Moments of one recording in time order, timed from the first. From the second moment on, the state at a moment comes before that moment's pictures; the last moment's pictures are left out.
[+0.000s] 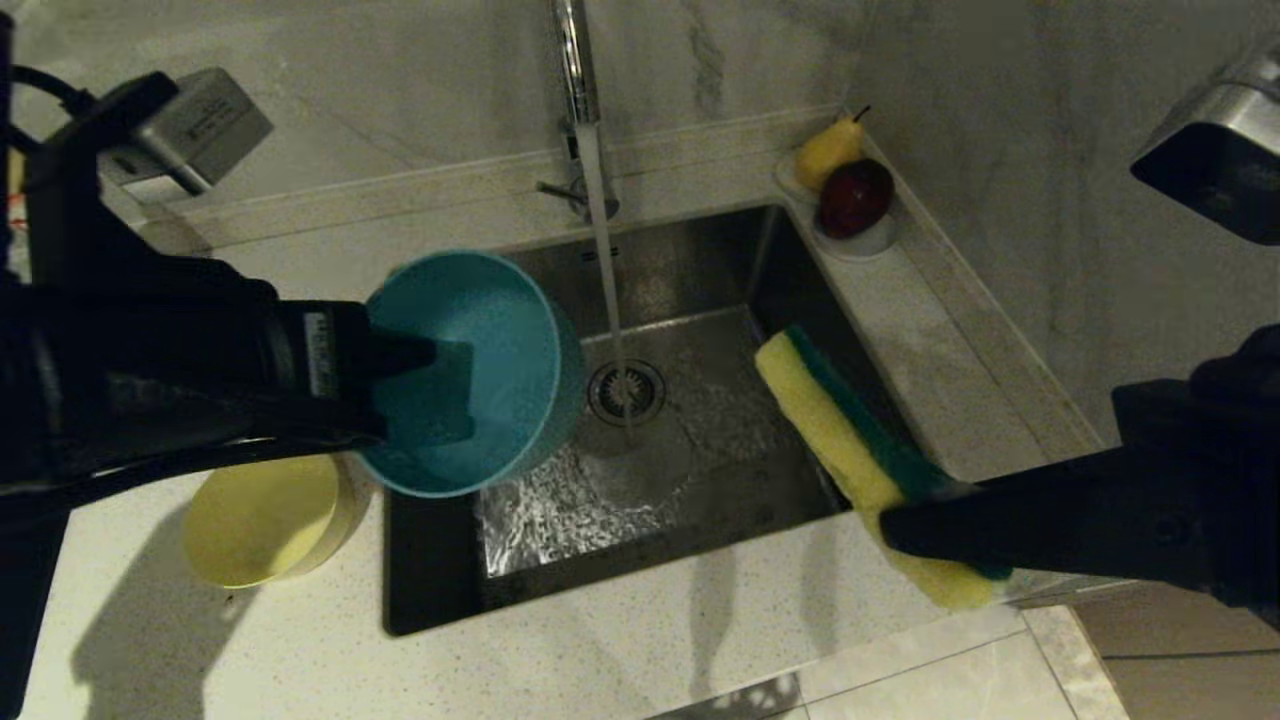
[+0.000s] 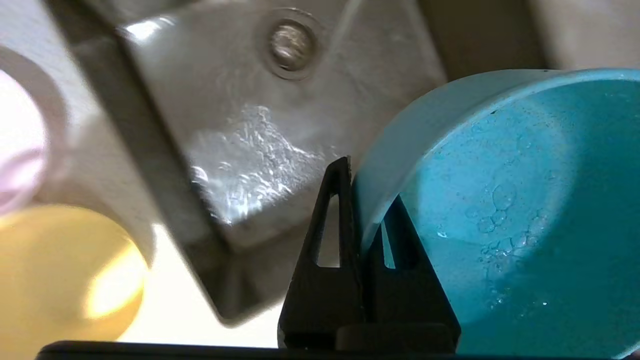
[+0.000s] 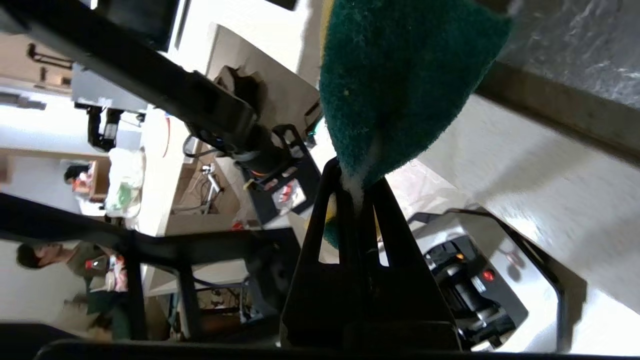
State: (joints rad) left arm -0.70 1.31 -1.21 0.25 0.31 -0.23; right arm 0.88 1.30 -1.31 0.37 0.36 0.32
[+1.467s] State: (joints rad) left arm -0.82 1.54 -0.96 -0.71 0.68 0.32; right arm 0.92 1.64 -1.58 0.39 0.36 0.35
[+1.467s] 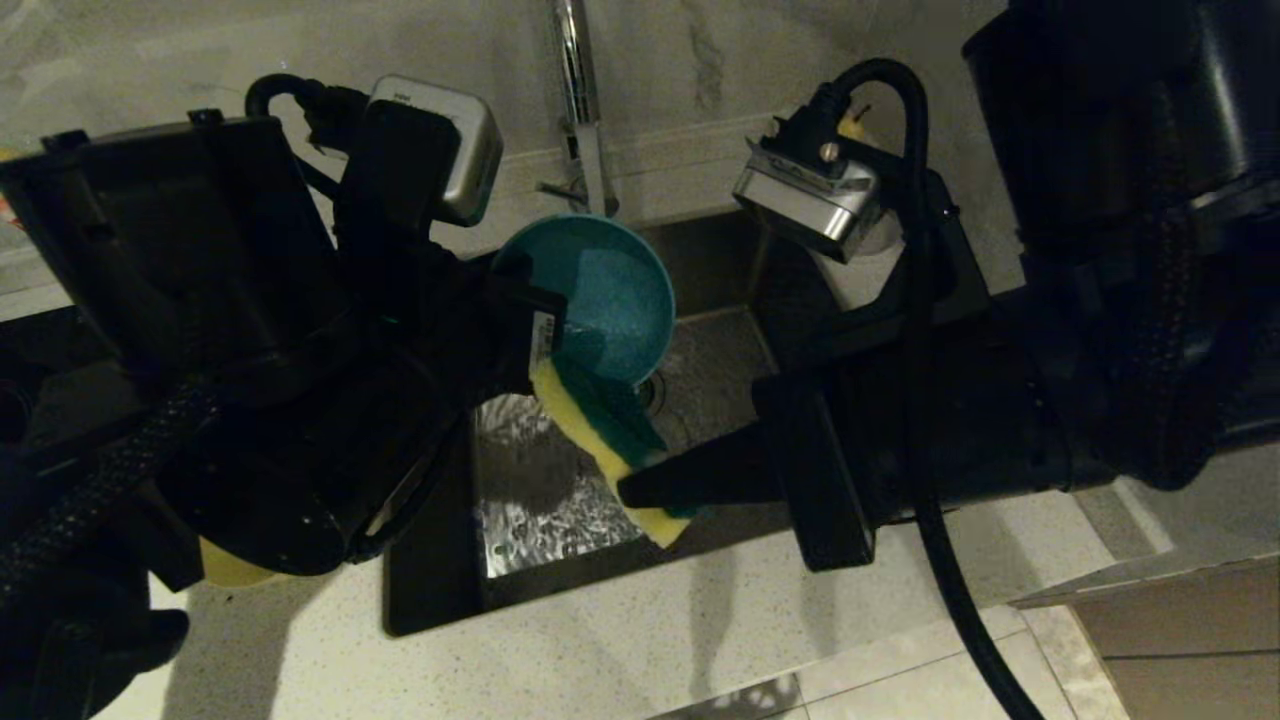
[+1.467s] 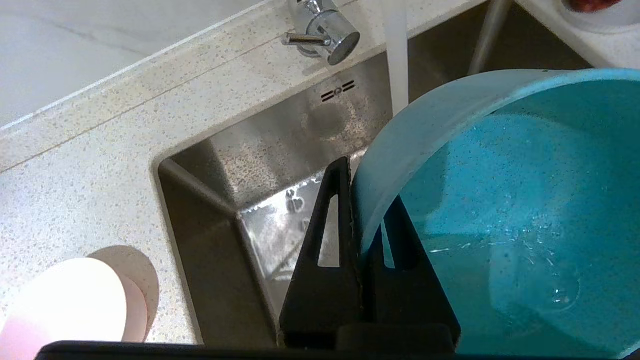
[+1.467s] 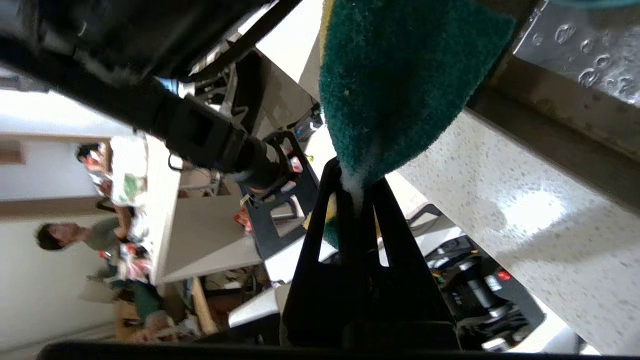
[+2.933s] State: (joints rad) left arm -0.80 1.48 -0.91 -0.74 0.73 0.30; right arm 0.91 1.63 -1.62 0.39 0.26 0.40
